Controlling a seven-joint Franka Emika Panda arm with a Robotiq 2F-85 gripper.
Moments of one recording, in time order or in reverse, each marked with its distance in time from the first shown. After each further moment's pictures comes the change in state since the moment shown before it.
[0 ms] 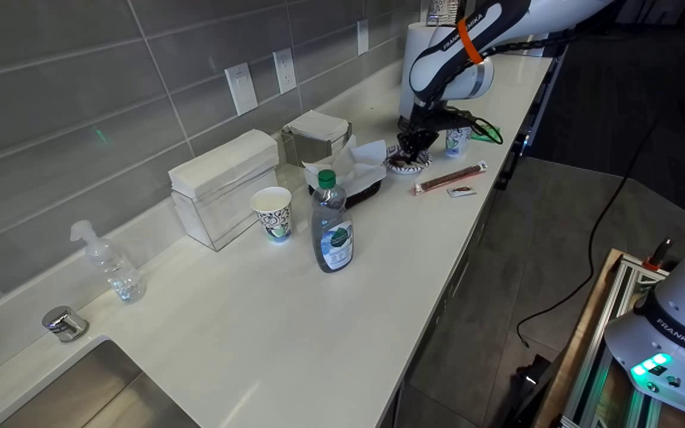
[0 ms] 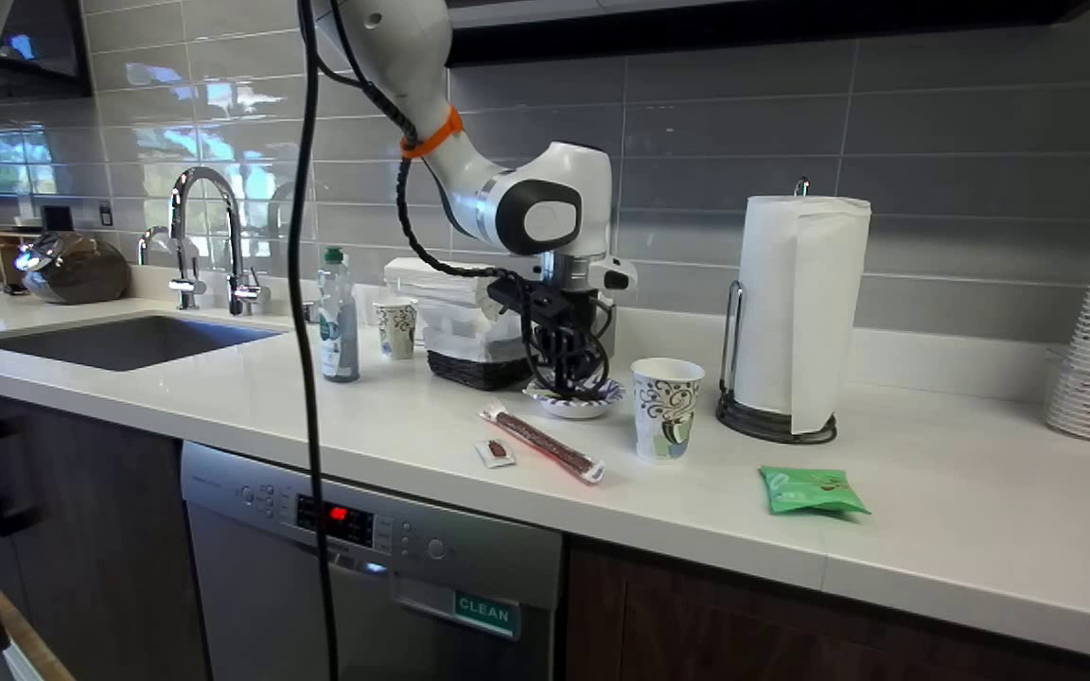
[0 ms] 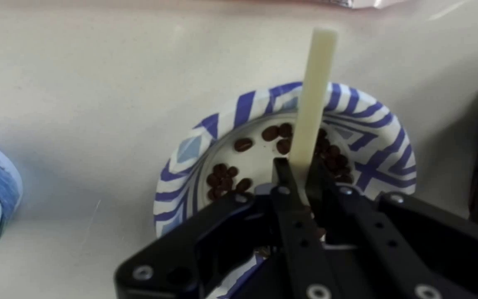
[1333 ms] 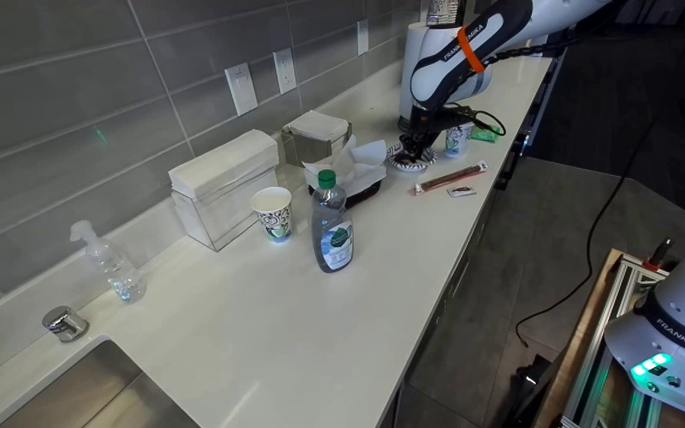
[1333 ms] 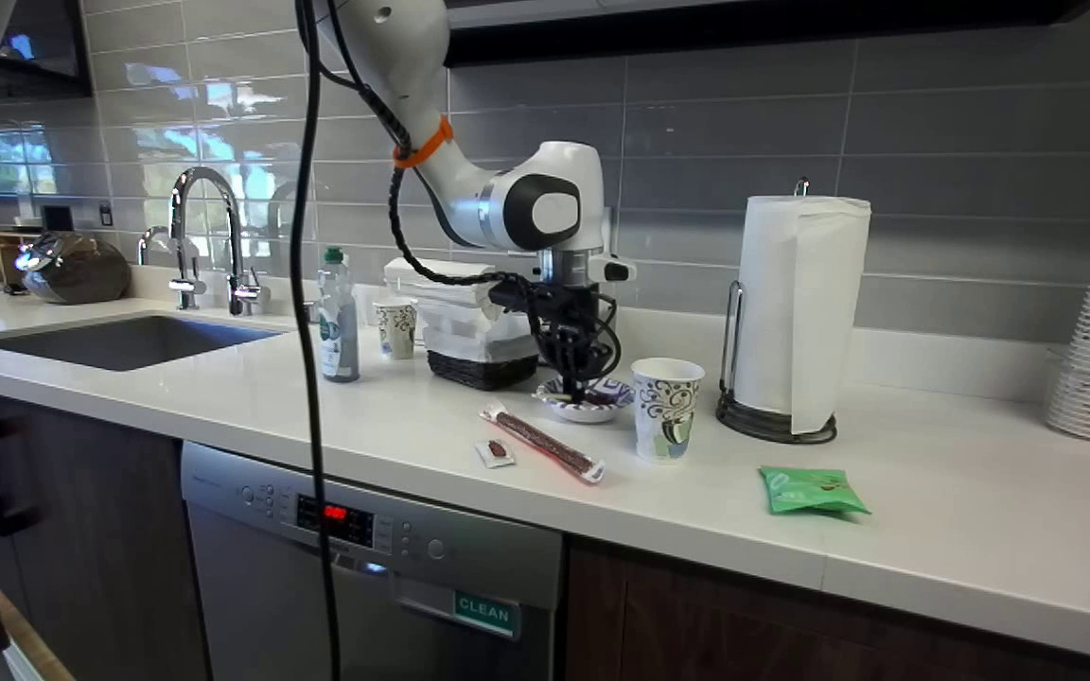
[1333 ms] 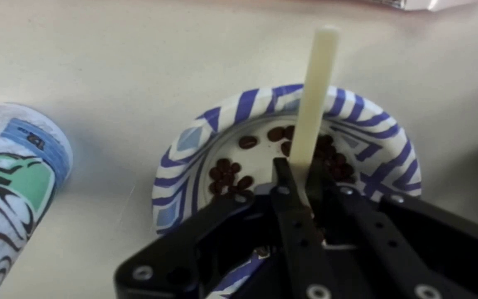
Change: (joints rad) arm 0.042 0.007 -0.042 0.014 -0.183 -0.011 0.100
